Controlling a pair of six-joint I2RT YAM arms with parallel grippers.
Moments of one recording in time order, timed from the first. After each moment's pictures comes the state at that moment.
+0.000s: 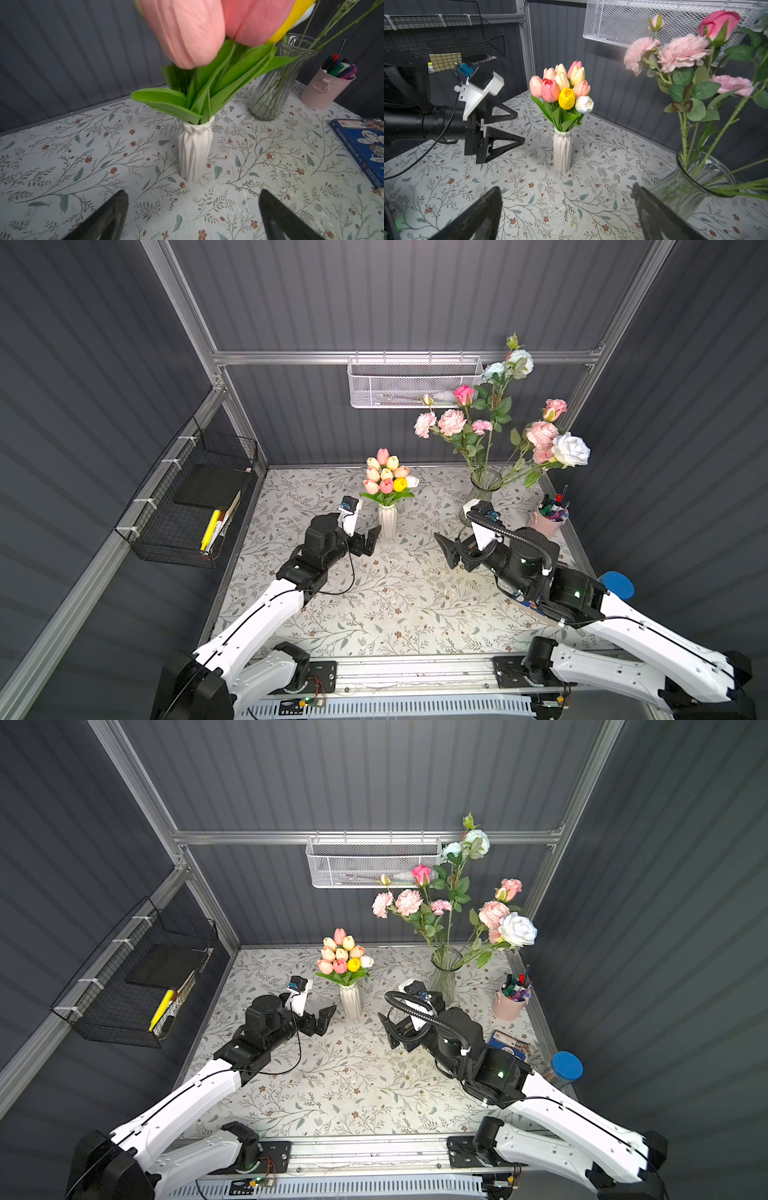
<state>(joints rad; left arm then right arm) -0.50 1.07 0.71 0.04 0.09 0.00 0.96 0.88 0.97 -0.28 0.35 0.01</state>
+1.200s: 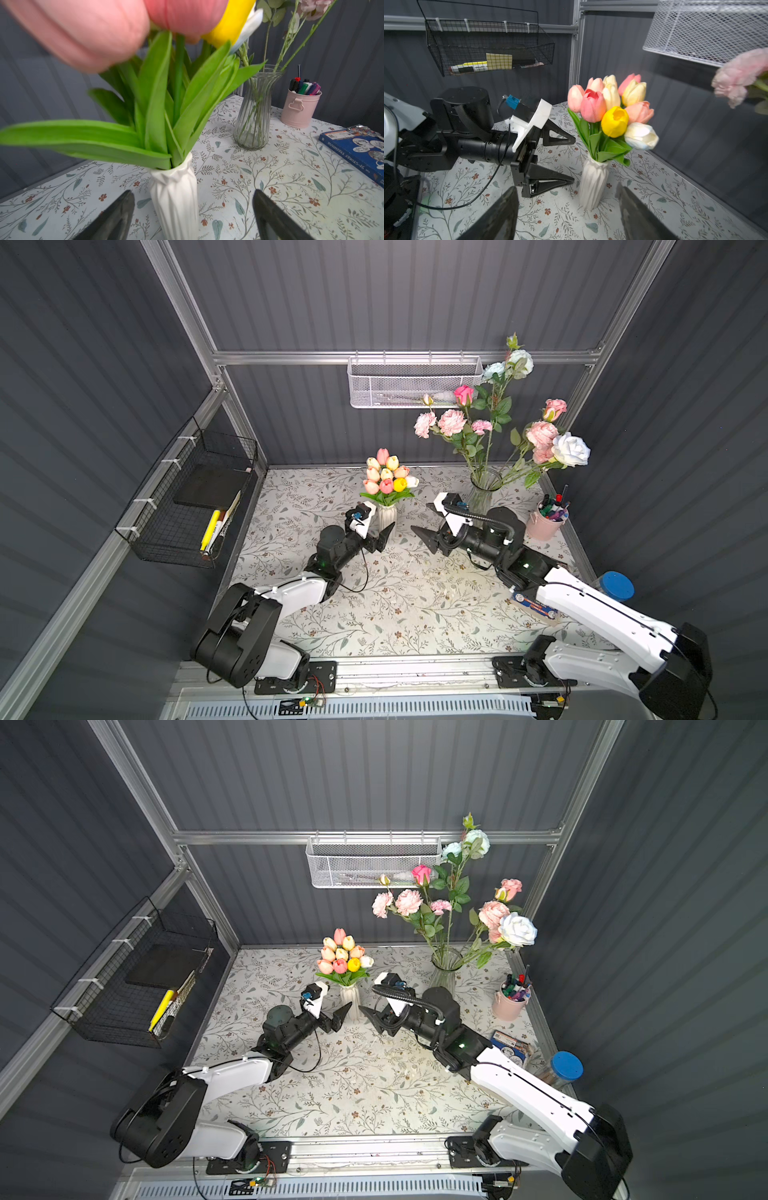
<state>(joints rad) -0.50 1.37 0.52 0.81 0.21 0.08 0.74 1.14 0.88 0.15 -0.22 -0.13</state>
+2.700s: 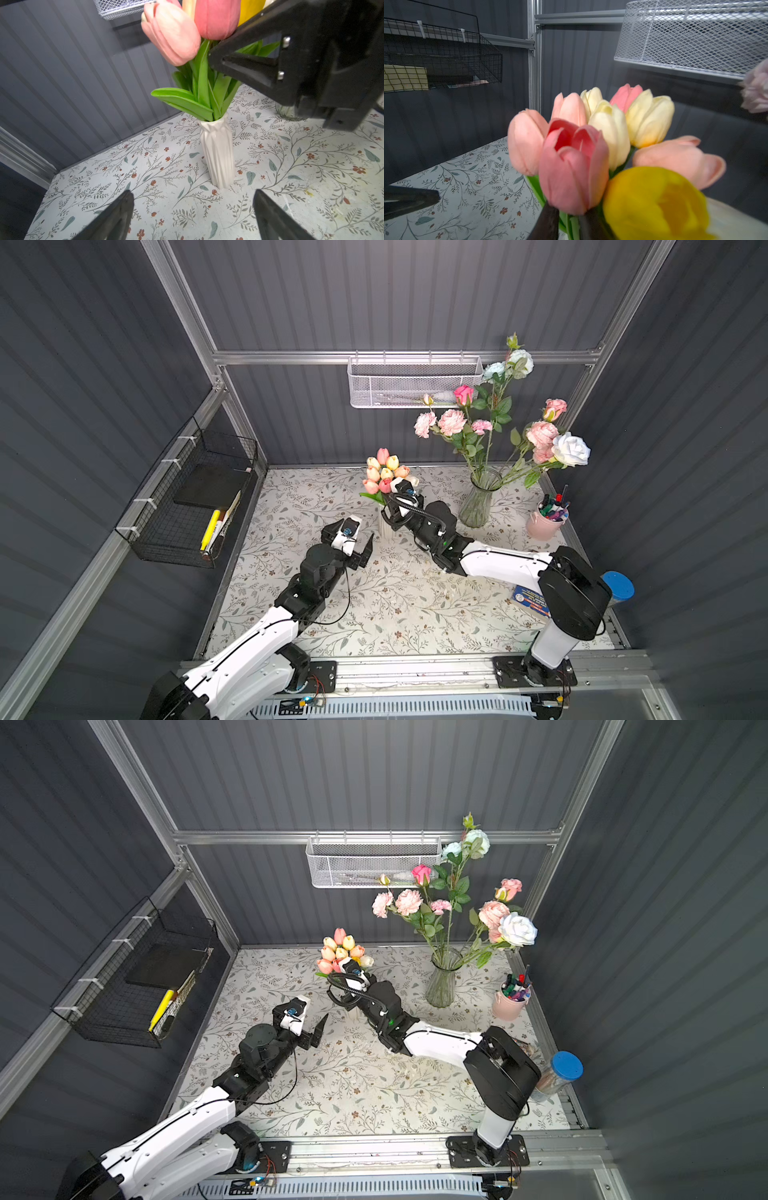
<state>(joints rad) -0.62 0.88 0.46 0.26 -0.19 0.22 0.84 1.71 1.06 0.72 0.14 -0.12</state>
